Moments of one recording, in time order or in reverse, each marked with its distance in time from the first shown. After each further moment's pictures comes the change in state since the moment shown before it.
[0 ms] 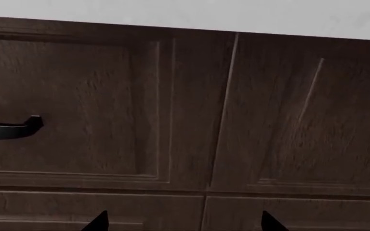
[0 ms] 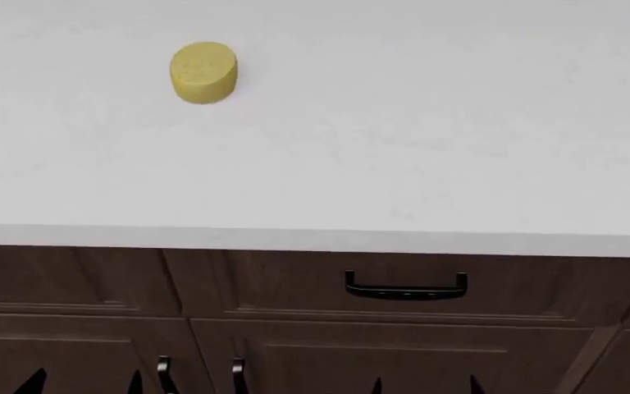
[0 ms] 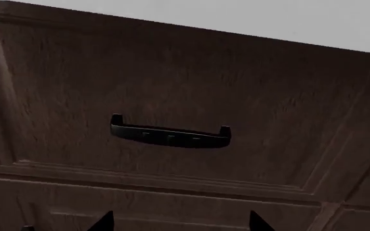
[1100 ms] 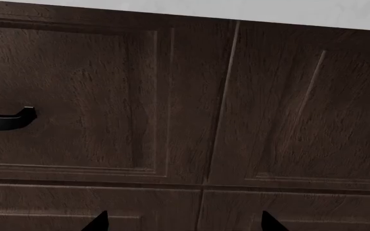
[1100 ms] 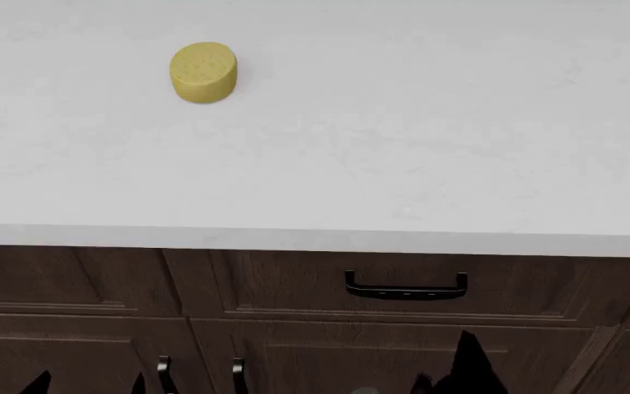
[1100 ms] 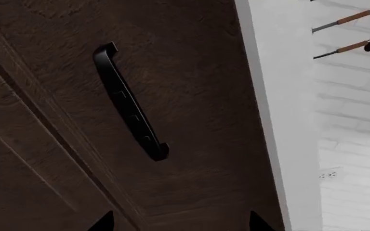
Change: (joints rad) left arm -0.012 -0.021 0.026 -0.012 -0.040 -0.010 -0.011; right arm 0.197 0.084 -0.484 -0.126 -0.865 0.850 0.014
